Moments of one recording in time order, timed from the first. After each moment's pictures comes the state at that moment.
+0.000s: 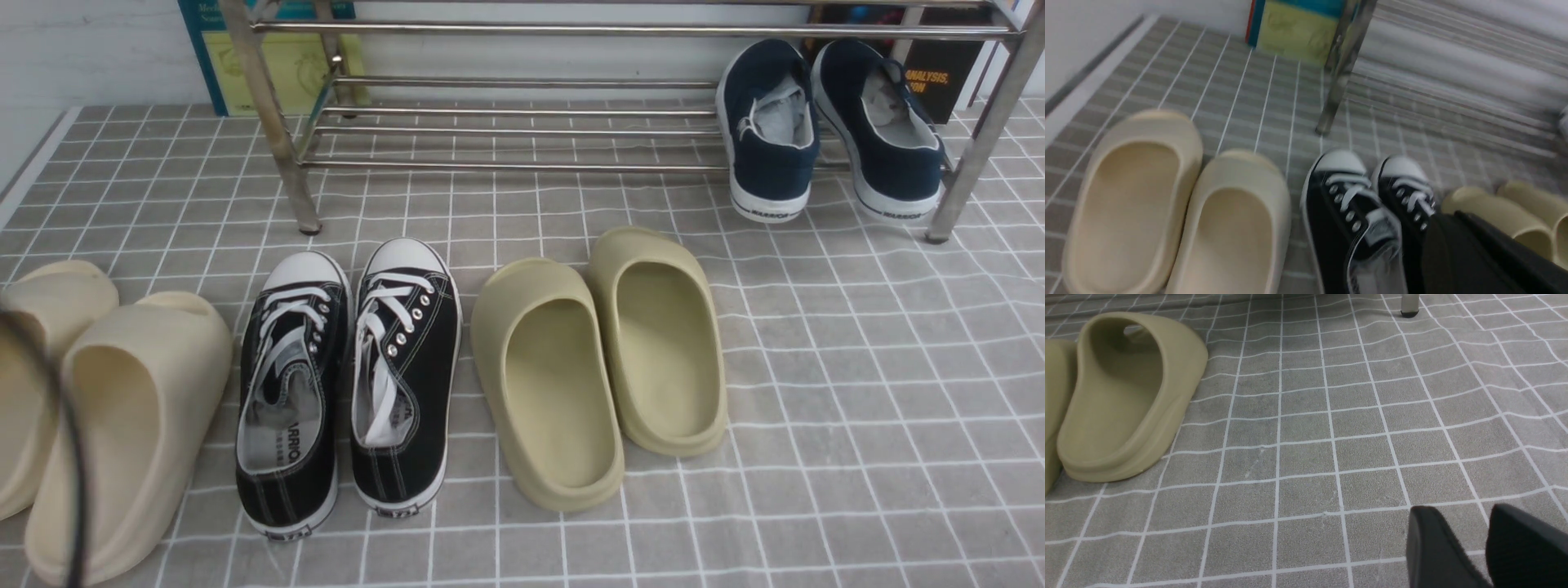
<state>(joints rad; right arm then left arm) -0.01 -0.01 0.02 0.07 0.39 0.08 -0.03 0.54 -0.64 -0.03 0.59 -0.31</state>
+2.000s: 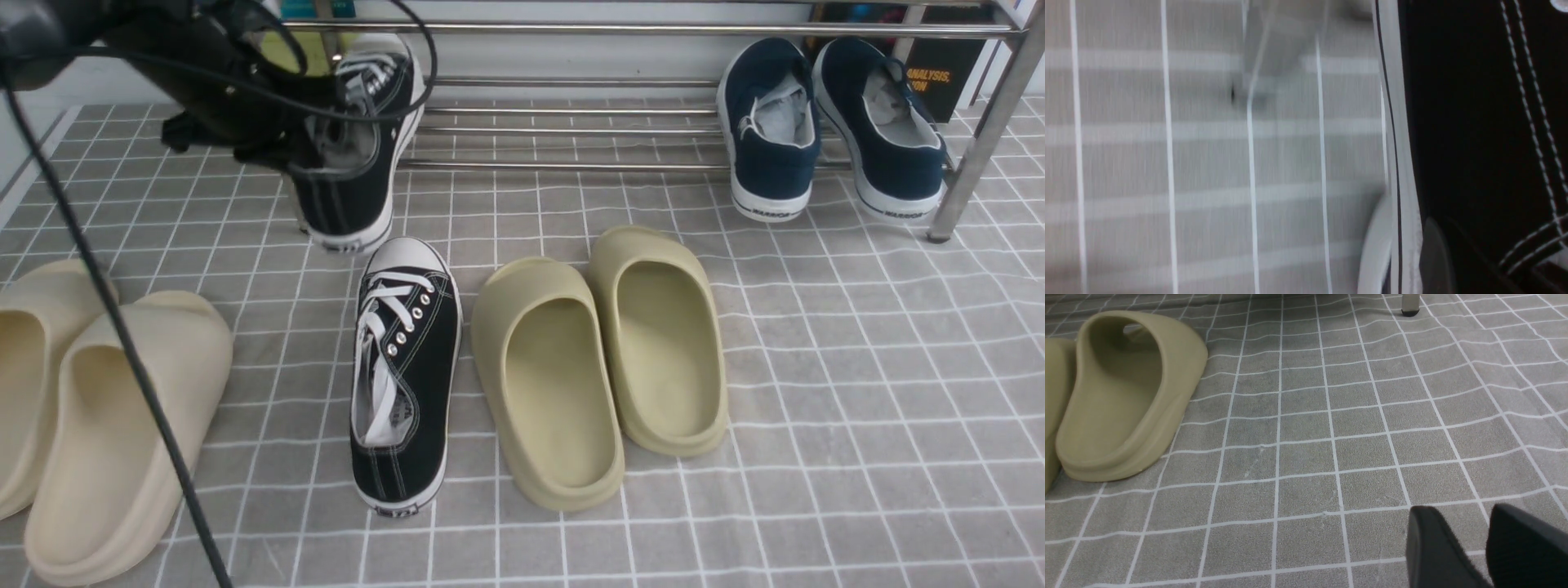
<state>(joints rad) -0.01 -0.01 0.02 0.07 0.39 0.08 -0.03 2.15 -2.06 -0.33 1.02 0.02</state>
